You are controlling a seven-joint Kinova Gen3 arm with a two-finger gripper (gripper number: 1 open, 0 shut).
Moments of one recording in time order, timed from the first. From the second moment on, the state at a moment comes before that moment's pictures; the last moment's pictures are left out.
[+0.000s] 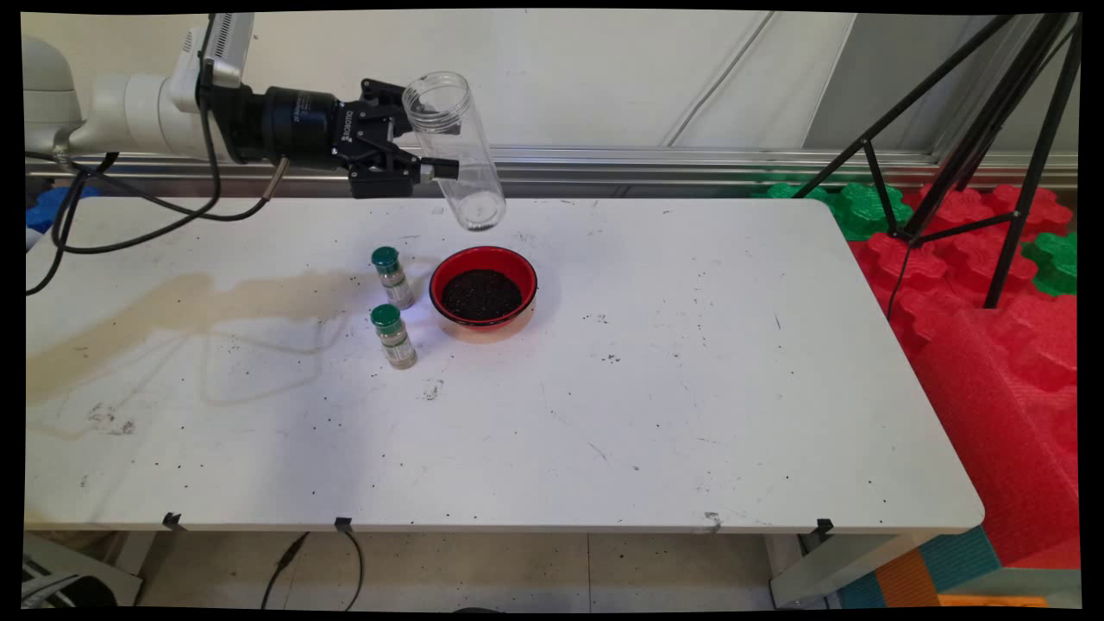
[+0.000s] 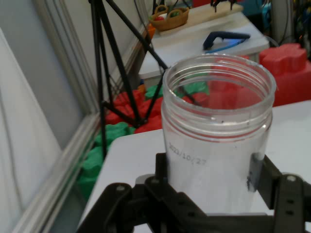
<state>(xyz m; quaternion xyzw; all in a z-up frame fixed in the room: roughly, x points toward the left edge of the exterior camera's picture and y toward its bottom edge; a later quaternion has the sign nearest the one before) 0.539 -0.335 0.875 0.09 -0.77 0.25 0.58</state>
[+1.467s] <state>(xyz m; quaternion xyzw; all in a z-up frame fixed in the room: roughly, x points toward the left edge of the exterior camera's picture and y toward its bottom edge) 0.525 -0.265 0.797 0.13 -0.79 0.09 0.60</state>
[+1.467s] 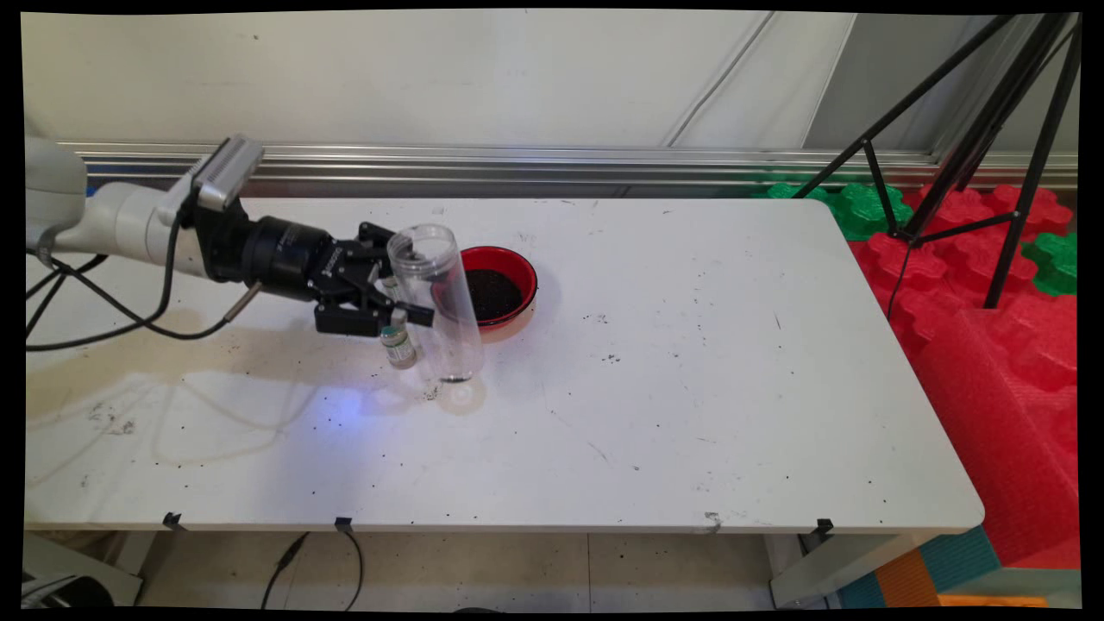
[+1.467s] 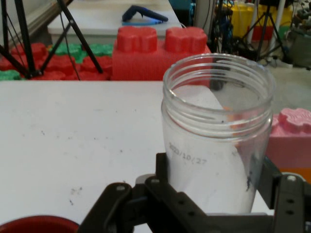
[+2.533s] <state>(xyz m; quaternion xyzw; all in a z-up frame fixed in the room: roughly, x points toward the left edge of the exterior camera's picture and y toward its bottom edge) 0.525 -0.256 0.752 0.12 -0.81 0.08 0.57</state>
